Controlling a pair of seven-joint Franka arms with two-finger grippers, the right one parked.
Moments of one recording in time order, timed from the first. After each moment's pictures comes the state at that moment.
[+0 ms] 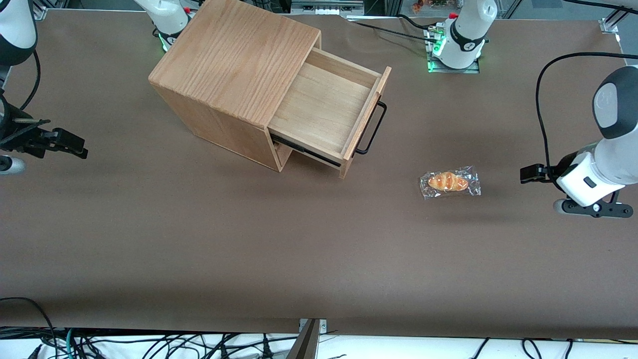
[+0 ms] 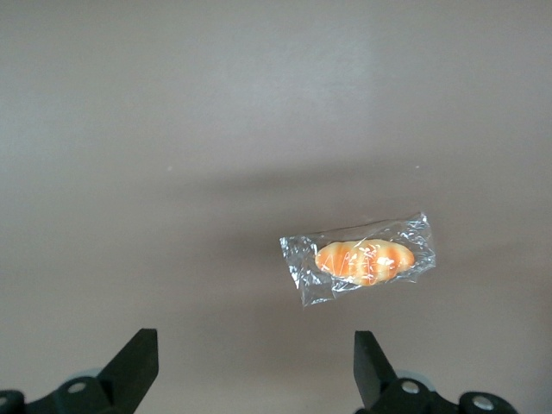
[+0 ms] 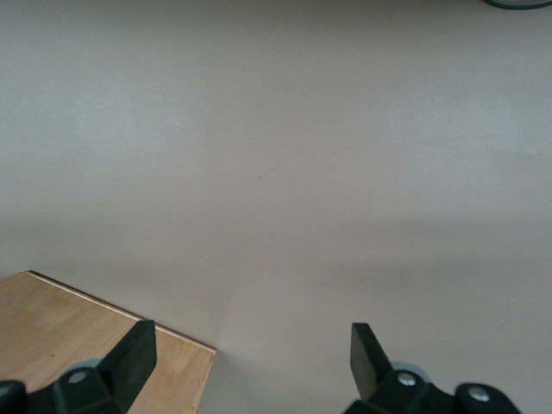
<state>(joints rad) -0.12 0.37 0.17 -1.42 -0.02 1.65 0.15</state>
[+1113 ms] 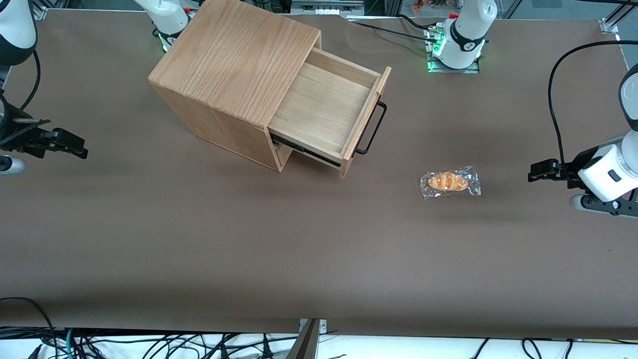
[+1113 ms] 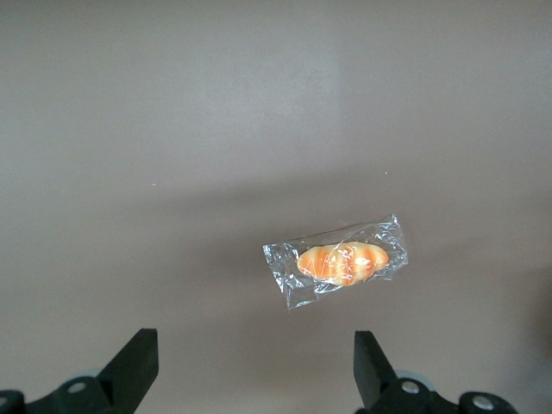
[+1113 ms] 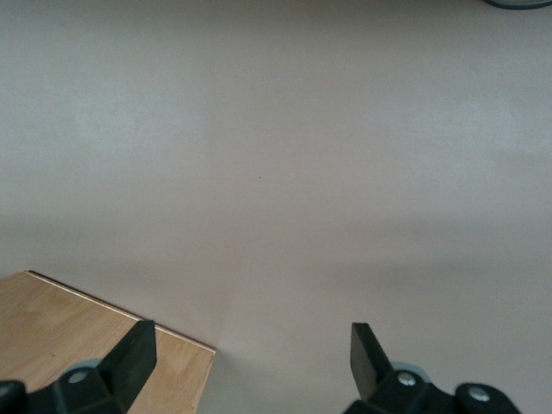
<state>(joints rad) -0.09 0.36 0.17 -1.37 -0.08 1.61 0.20</state>
